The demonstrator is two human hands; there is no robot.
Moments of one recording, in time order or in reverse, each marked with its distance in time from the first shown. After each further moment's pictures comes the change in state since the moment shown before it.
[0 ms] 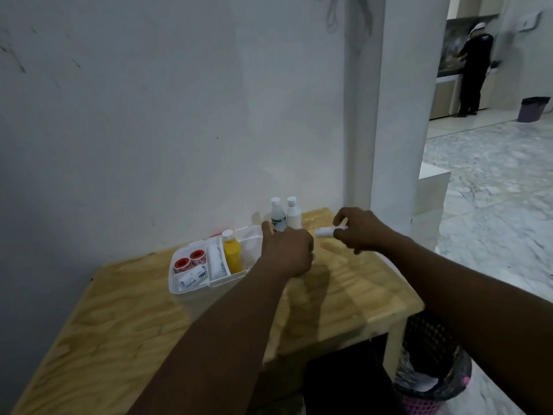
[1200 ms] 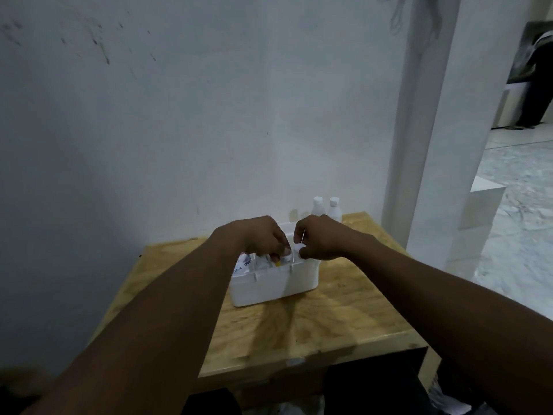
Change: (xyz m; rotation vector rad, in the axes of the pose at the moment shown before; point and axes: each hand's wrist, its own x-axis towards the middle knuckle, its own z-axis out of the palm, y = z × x) left_hand -0.030 -0.137 -0.056 -0.468 -0.435 -0.173; right_hand 0.007 -0.125 0.079 -0.340 -0.238 -0.366
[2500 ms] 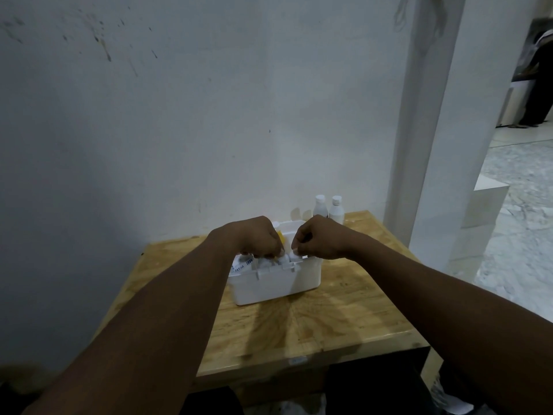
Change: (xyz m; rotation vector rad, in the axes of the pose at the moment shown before) left_hand -0.002 -0.010 0.000 -0.052 0.018 -0.084; right_hand -0.002 0.005 0.006 0.313 -0.028 -0.017
